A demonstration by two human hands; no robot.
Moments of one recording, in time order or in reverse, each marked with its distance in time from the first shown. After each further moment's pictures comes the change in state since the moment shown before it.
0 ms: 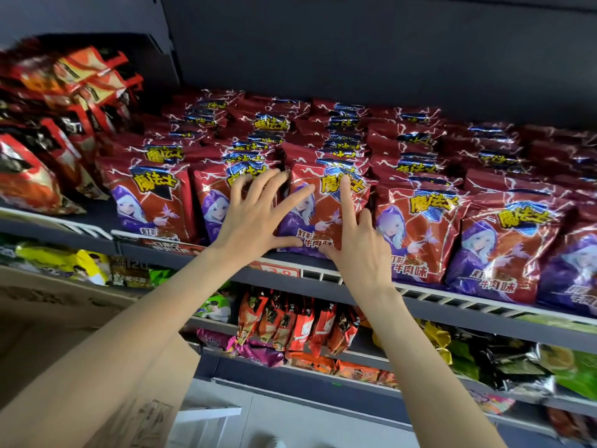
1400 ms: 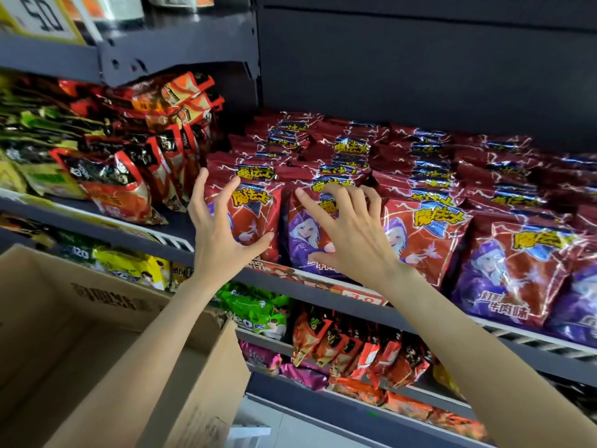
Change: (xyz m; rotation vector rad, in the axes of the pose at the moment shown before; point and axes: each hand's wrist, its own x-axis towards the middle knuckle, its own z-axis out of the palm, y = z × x) left_hand -0.095 -0.114 -0.003 -0.569 0.225 -0.629; right_hand 0.057 -0.104 0.027 -0.188 0.353 -0.662
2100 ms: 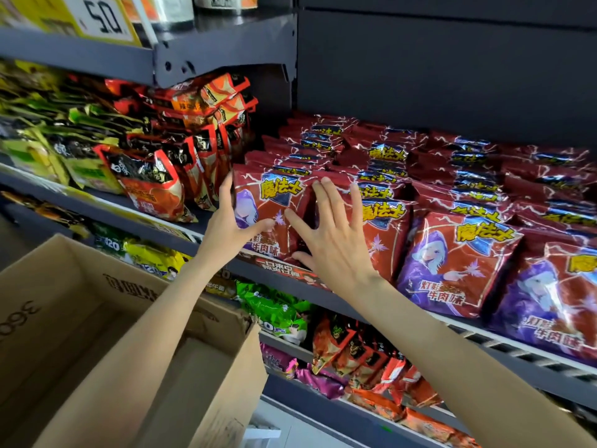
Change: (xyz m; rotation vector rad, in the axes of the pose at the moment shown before) left_hand 0.024 -0.030 -0.023 -0.236 -0.248 -0.380; right_hand 0.032 -0.062 0.014 -0.123 -0.042 -0.024
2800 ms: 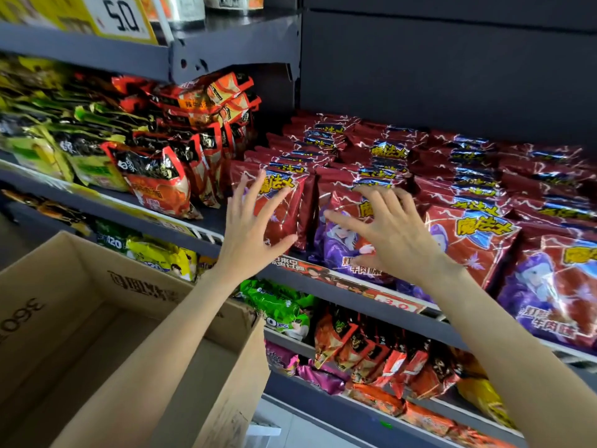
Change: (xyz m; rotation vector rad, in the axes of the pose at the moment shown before) left_hand -0.015 -0.007 0.018 0.485 0.036 0.443; right_hand -0.025 0.074 -0.012 0.064 -0.076 -0.158
